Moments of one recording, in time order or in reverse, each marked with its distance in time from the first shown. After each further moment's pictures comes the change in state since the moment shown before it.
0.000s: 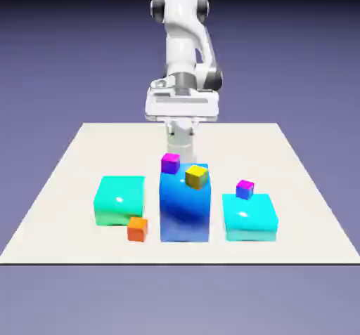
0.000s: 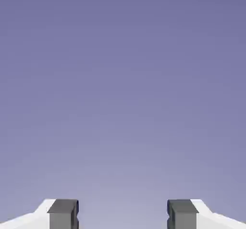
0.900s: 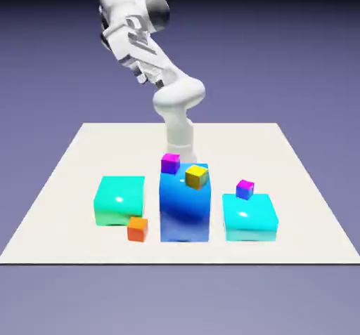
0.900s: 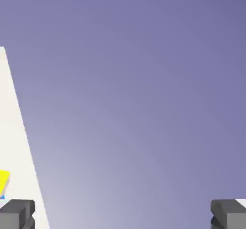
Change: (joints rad) arm 0.958 -0.309 -0.943 0.630 -0.308 -0.877 -1.174
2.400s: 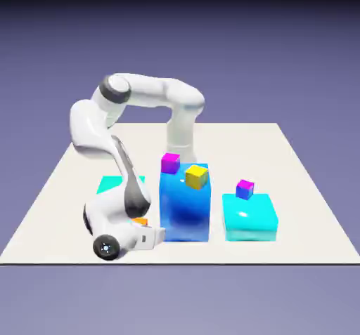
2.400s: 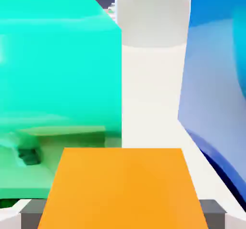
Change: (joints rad) arm 1.115 -0.386 -1.171 0.653 -0.402 -0.999 -1.416
